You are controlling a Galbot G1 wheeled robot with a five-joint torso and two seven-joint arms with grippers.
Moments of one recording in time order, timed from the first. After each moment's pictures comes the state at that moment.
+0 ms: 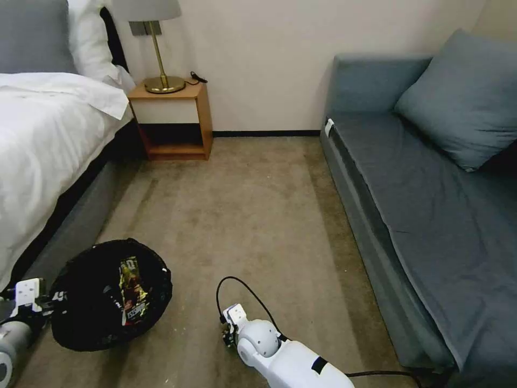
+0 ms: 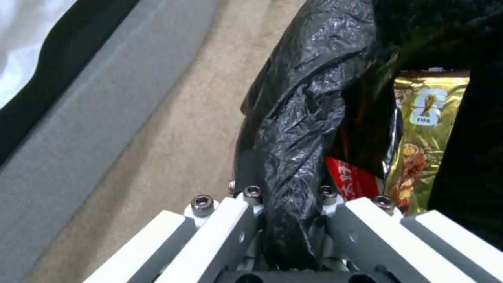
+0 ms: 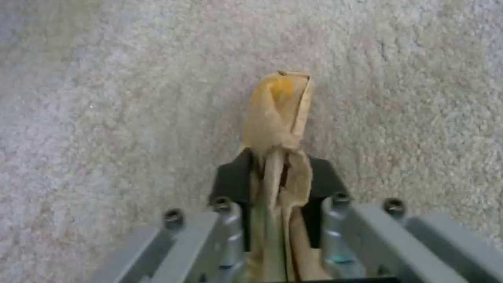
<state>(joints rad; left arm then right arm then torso) 1.65 -1.20 -1.20 -2.05 -0.56 0.74 0.10 -0.92 1.50 -0.41 1.21 0.44 -0.68 0.24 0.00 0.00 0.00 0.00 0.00</state>
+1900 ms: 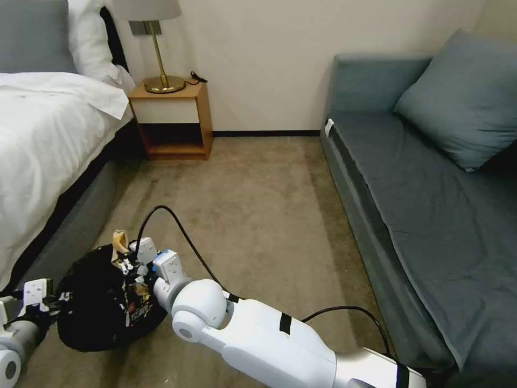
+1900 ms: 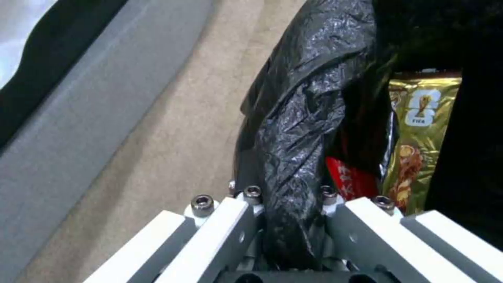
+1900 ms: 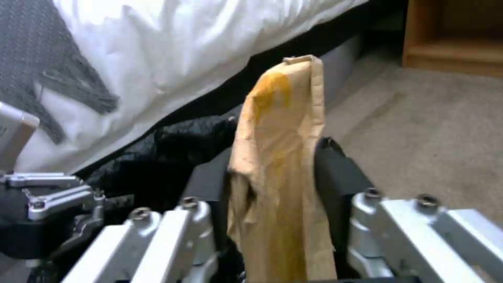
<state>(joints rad) 1.64 -1.20 -1.17 -2.05 -0.54 0.74 0.09 -0.64 1.61 -0.63 1.56 0.63 -0.36 0.35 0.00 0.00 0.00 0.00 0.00</state>
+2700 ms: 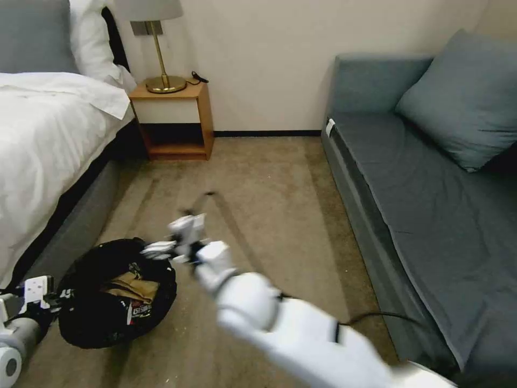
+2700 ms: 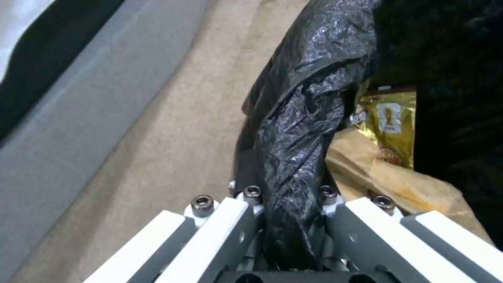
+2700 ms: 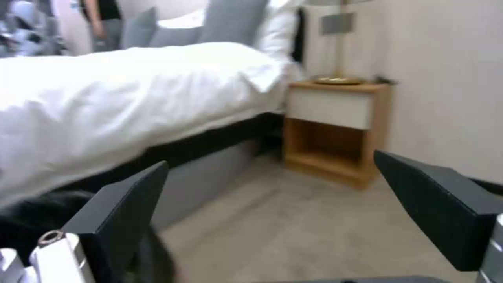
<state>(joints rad) 1.62 -1.20 -1.15 -2.05 -0.55 0.74 0.09 -0.85 1.19 -0.33 1.97 0.36 -0.19 0.25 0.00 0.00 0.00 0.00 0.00</state>
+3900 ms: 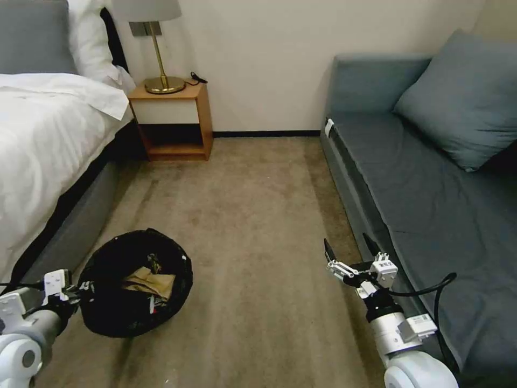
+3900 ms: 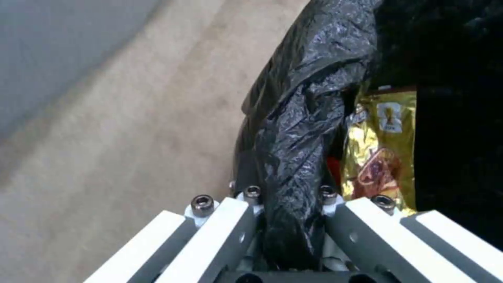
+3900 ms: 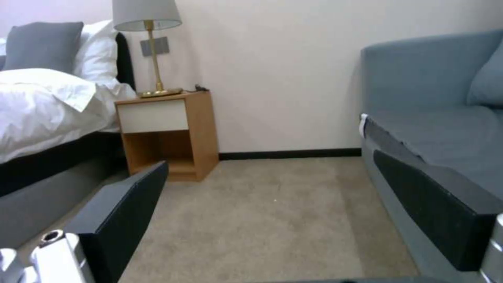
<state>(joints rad) 1.55 -1.22 -1.08 -1.97 -0.81 0.74 -0.05 -1.64 1.24 0.45 2.13 0.28 0.17 0.02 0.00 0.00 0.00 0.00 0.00</state>
